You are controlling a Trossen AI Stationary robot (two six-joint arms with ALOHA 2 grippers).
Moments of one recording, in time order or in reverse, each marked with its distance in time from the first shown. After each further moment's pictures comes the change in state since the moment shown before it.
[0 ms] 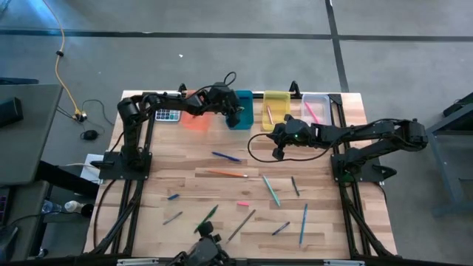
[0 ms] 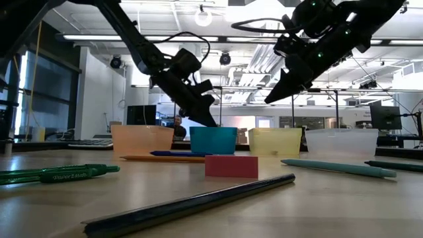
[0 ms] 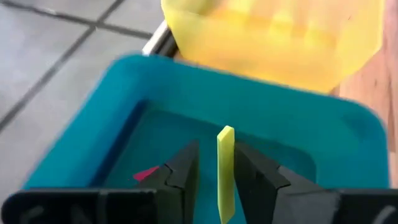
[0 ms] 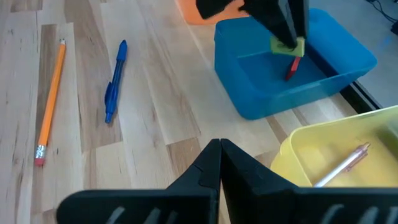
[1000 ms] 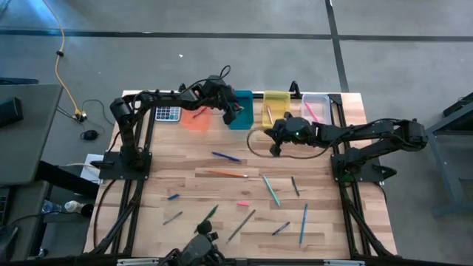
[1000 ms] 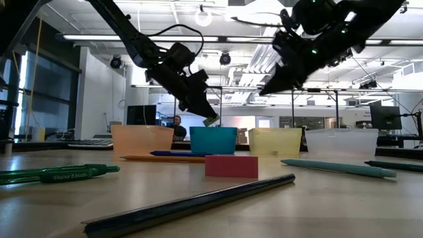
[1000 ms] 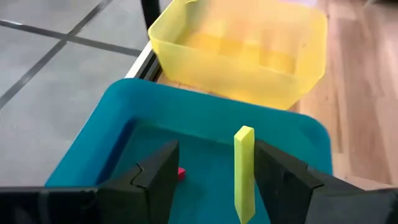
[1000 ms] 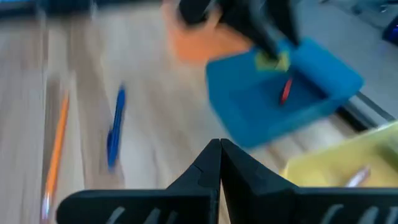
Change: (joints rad) left arm 0.051 -0.062 0.001 -0.045 0.174 0.018; right arm -0.025 0.012 0.000 0.140 -0.001 0.077
